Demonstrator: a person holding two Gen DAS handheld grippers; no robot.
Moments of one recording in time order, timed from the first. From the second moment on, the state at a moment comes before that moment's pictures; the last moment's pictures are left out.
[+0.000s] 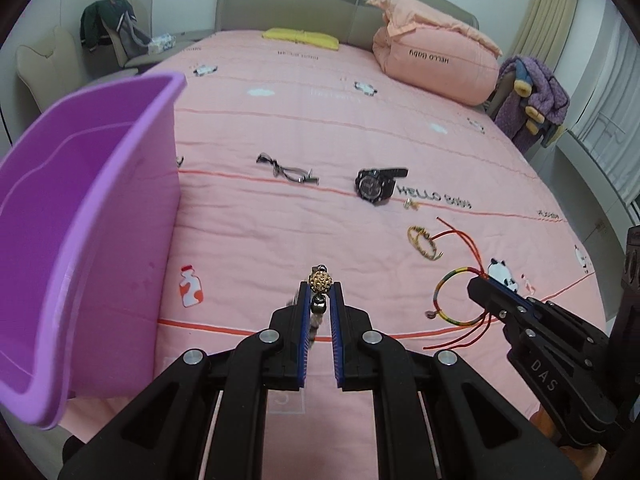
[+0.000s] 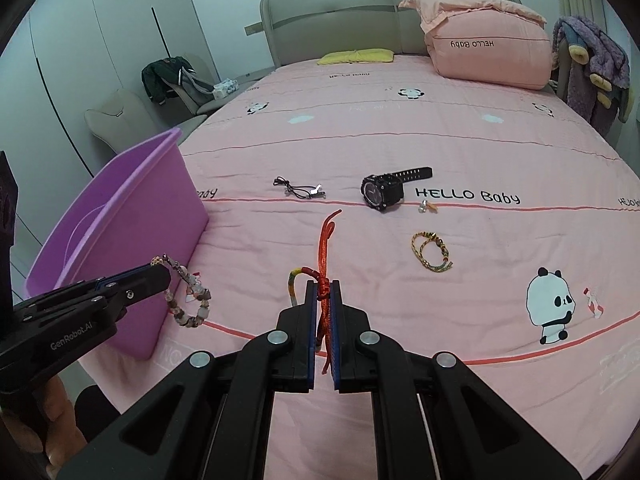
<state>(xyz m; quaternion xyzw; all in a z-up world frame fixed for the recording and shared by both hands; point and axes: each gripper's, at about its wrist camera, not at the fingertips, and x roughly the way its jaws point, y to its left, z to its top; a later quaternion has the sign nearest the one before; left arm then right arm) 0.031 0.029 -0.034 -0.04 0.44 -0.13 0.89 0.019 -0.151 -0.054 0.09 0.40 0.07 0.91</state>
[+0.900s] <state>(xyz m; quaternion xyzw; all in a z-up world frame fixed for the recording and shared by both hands) 0.028 0.195 0.081 -0.09 0.34 -0.02 0.93 0.051 0.024 0.063 0.06 0.31 0.26 0.91</state>
